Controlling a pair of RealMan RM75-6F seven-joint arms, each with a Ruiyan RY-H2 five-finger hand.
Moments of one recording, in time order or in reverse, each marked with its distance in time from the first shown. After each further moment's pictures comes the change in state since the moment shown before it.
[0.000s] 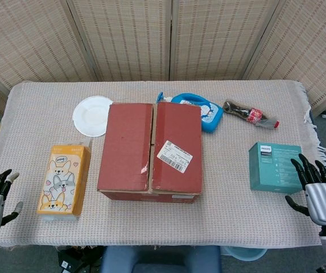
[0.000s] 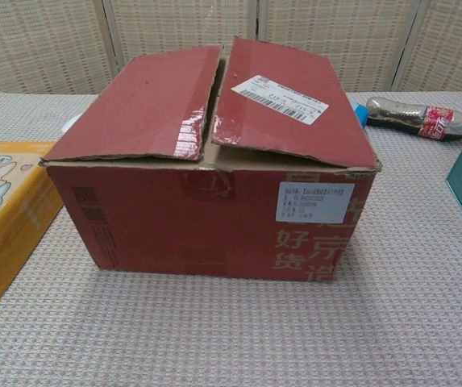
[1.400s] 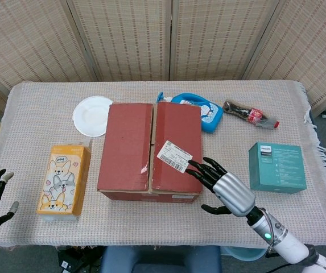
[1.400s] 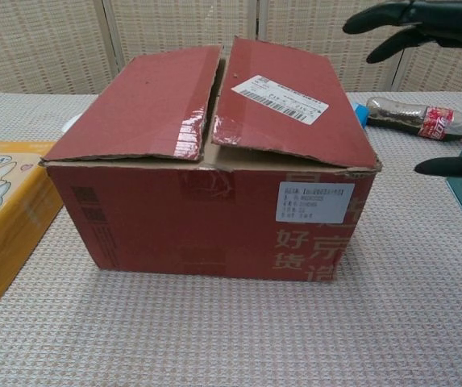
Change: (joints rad) left arm 0.018 0.024 -0.003 -0.020 -0.003 0.022 -0.003; right arm 0.381 -0.020 0.038 -0.261 -0.285 -0.328 0.150
